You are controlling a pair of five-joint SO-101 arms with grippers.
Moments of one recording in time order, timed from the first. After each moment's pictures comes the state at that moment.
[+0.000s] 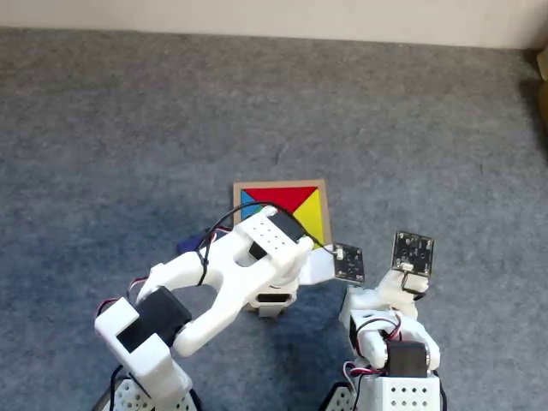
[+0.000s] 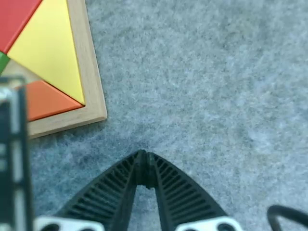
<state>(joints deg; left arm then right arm) 35.6 9.5 27.7 70.0 -38.8 -4.5 -104.6 95.9 71.5 -9.1</state>
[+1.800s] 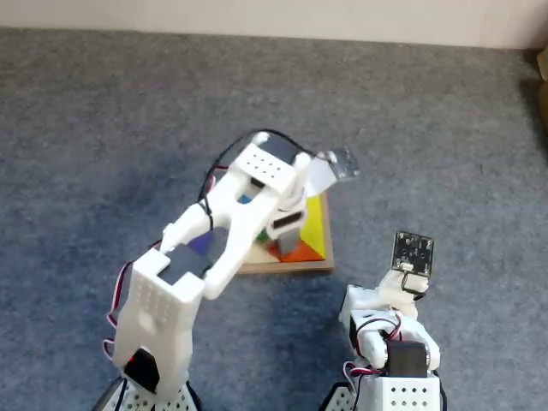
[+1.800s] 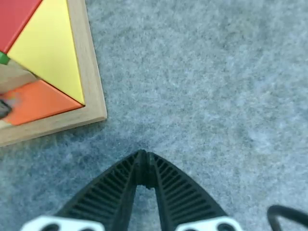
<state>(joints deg) 25.0 29.8 -14.6 83.1 -28.0 -4.5 -104.6 95.9 71.5 -9.1</state>
